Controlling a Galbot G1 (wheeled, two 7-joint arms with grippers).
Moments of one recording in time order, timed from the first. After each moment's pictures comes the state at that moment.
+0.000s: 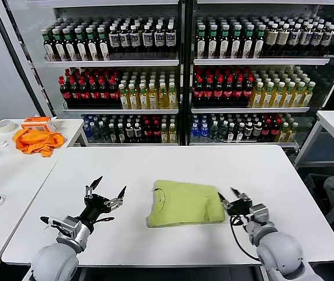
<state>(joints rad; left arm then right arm) 1.30 -1.02 -0.41 -1.98 -0.27 0.19 0.03 -1.21 1.07 0.41 1.99 0.31 -0.54 0.02</state>
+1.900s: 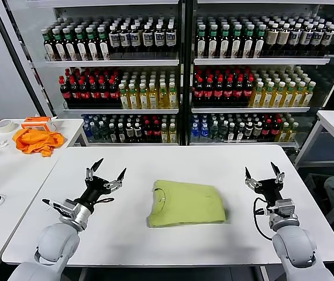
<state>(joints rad) 1.13 -1.01 -0.37 -1.82 -0.32 0.04 0.08 -1.17 1.13 0.55 1.82 0.15 -0.16 0.05</state>
